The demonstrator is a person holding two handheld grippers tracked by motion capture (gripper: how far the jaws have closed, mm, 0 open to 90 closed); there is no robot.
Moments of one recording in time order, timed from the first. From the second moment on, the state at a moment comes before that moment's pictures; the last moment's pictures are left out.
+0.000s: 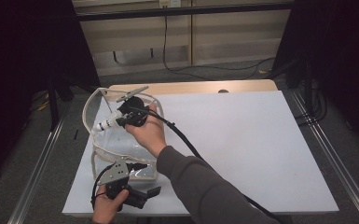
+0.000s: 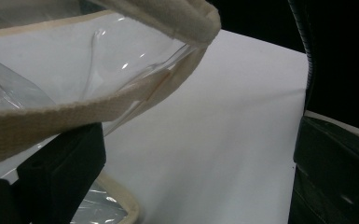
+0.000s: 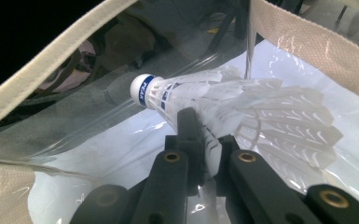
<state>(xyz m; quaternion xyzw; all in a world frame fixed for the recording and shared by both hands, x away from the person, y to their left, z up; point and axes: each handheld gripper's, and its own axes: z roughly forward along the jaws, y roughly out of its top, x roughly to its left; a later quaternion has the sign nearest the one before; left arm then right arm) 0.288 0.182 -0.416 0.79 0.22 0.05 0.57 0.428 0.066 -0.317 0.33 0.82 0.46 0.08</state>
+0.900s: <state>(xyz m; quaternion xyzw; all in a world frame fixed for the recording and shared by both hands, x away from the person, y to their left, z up) 0.288 0.182 -0.415 0.79 0.22 0.06 0.57 0.426 0.072 -0.320 0.32 0.83 0.45 0.09</state>
